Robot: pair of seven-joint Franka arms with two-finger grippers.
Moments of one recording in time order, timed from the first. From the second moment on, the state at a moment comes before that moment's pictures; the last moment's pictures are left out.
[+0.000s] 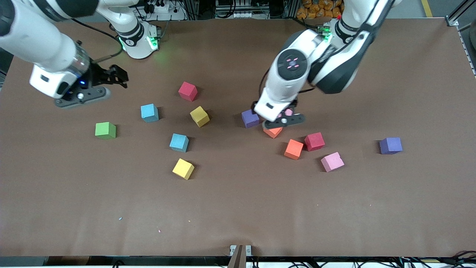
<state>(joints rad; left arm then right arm) -0.45 0.44 -0.31 -1.59 0.01 1.93 -0.94 0.01 -0.01 0.29 -1.73 0.04 1.57 0.00</state>
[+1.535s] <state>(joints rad) -0.53 0.65 -0.30 -1.74 0.03 2.28 -1.06 0.05 0.24 0.53 -2.21 0.04 2.45 0.00</state>
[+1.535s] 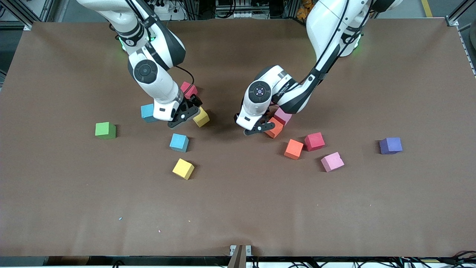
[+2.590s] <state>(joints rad) -0.55 0.66 -0.30 -1.75 0.03 2.28 -1.10 0.08 0.41 0.54 -2.24 -0.03 2.58 -0.01</state>
